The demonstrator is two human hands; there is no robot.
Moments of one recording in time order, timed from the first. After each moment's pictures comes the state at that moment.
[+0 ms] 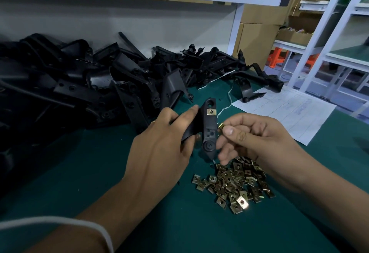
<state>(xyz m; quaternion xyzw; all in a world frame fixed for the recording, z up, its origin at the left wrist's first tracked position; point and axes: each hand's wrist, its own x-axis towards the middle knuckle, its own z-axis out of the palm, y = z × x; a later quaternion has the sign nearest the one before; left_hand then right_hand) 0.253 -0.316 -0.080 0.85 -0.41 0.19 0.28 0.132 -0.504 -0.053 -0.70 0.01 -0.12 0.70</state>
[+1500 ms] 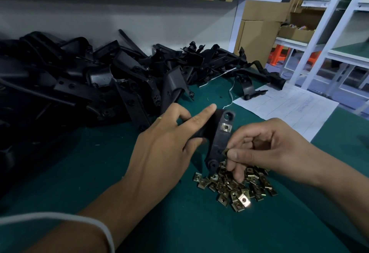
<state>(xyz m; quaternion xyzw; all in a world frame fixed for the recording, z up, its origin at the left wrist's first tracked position) 0.253 -0.312 -0.079 0.79 -0.48 0.21 0.30 0.115 -0.505 -0.031 -0.81 -0.02 -0.03 0.58</state>
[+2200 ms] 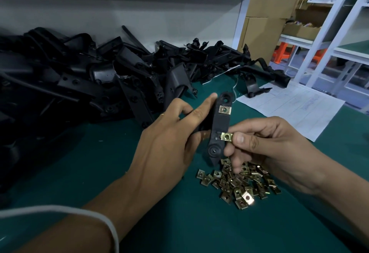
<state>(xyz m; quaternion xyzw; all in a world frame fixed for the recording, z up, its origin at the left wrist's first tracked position) 0.256 -0.309 -0.080 0.77 -0.51 0.18 0.34 0.119 -0.494 -0.045 -0.68 -0.01 -0.08 0.73</state>
